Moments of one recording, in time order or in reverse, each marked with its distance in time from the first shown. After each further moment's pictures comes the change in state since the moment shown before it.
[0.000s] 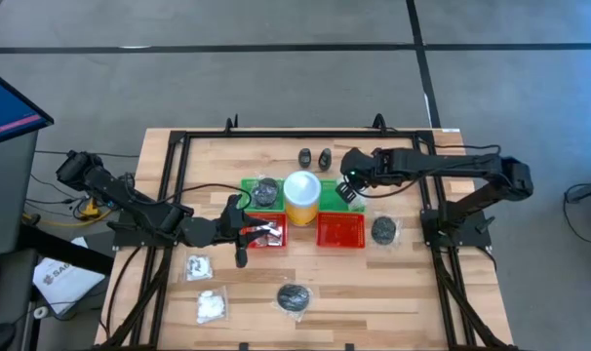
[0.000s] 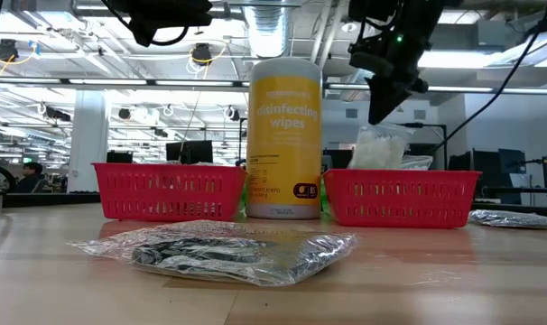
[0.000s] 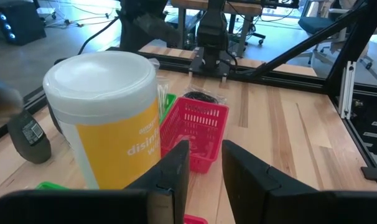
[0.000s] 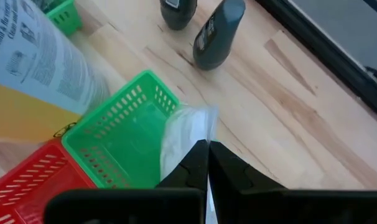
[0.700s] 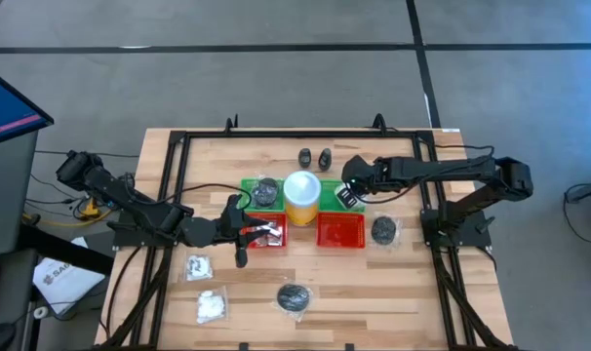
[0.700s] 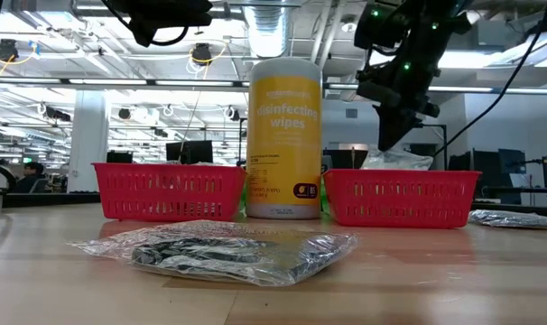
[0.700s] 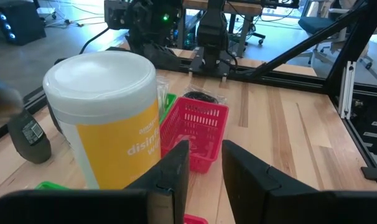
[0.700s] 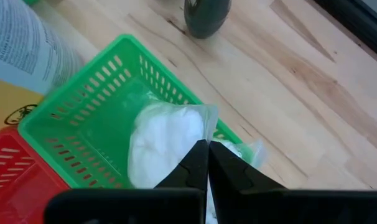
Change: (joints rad) left arm 0.000 0.000 0.000 0.000 0.000 0.000; right arm -0.006 0.000 -0.169 0.130 -0.010 0.064
